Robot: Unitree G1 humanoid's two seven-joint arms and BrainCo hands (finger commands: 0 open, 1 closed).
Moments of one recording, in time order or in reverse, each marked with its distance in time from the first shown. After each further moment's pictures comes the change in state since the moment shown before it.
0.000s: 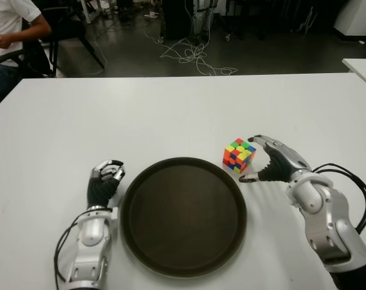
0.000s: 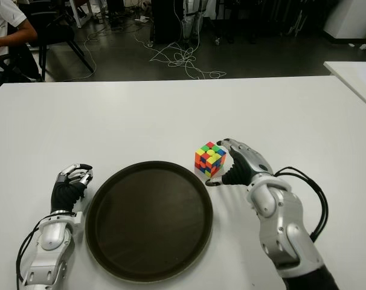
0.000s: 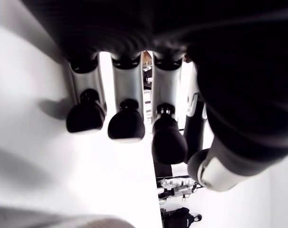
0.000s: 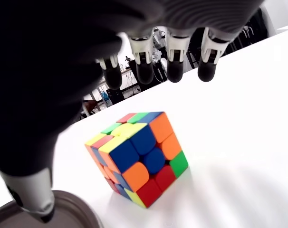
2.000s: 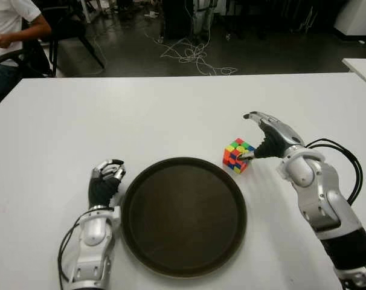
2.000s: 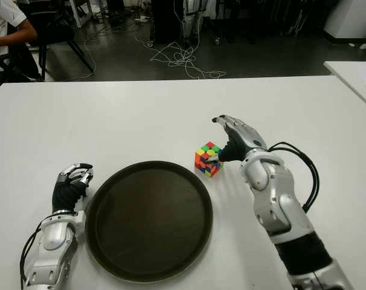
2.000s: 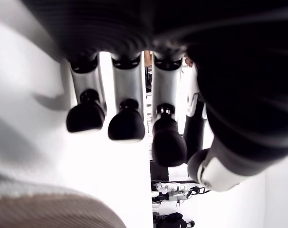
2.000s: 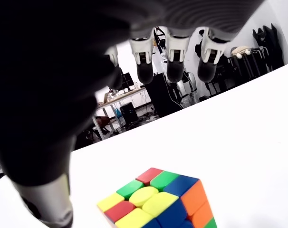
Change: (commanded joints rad) left arm -0.008 -0.022 0.008 0.008 -0.005 0.003 0.014; right arm -0.210 0.018 -0.010 0.205 0.093 -0.113 -0.103
